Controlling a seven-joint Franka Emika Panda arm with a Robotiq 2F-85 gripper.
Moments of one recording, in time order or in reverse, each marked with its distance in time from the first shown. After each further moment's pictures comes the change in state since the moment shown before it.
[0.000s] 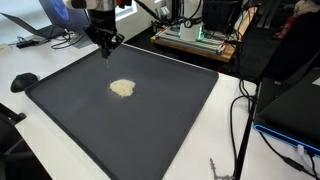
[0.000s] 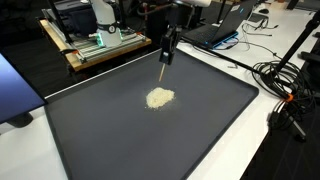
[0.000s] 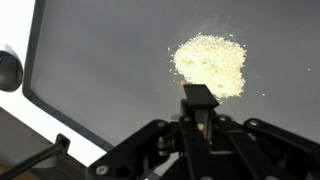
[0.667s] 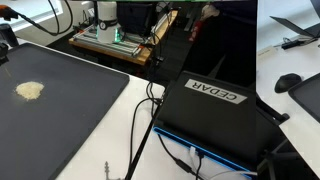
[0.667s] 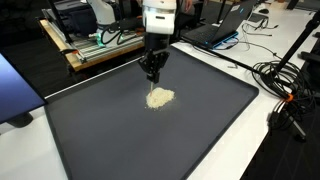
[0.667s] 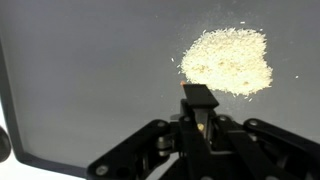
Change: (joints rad) arm -0.129 0.071 -0.048 -0.025 0.259 0.158 -0.007
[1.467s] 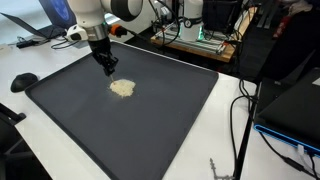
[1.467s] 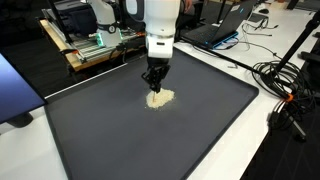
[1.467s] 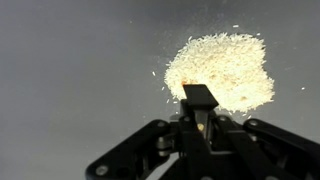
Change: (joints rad) arm -0.009 0.109 0.013 0.000 0.067 0.072 0.000
